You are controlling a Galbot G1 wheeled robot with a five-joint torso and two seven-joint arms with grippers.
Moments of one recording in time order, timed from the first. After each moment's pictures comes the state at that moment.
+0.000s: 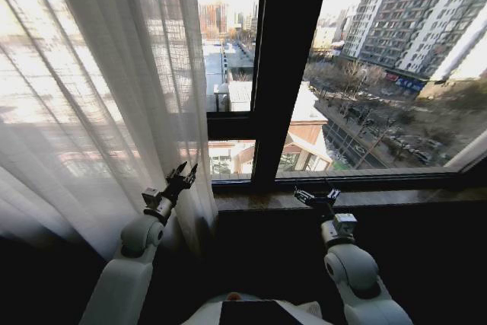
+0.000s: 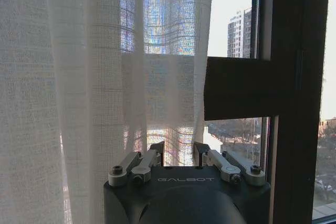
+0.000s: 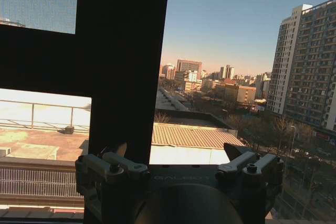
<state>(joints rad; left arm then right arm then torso) 1.26 -1.26 -0.53 -2.06 -0.32 0.31 0.14 -1.56 1.28 0.59 2.23 0.18 -0.25 0.18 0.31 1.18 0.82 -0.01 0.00</state>
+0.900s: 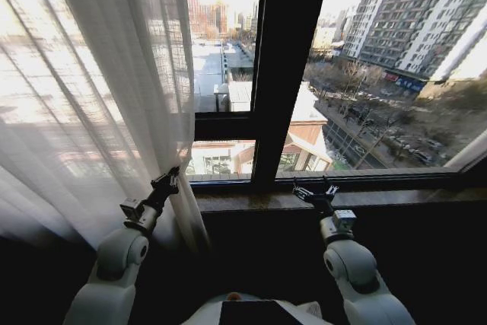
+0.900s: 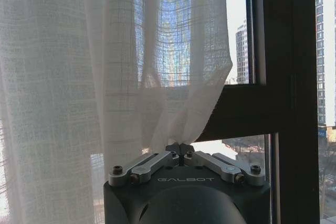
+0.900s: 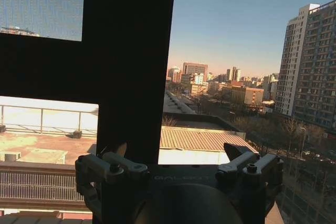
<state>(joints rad) 1.46 -1.25 -0.65 -2.28 -0.31 0.30 0.14 -1.52 1.25 0.57 2.22 0.22 -0.25 0.18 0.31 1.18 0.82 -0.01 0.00</state>
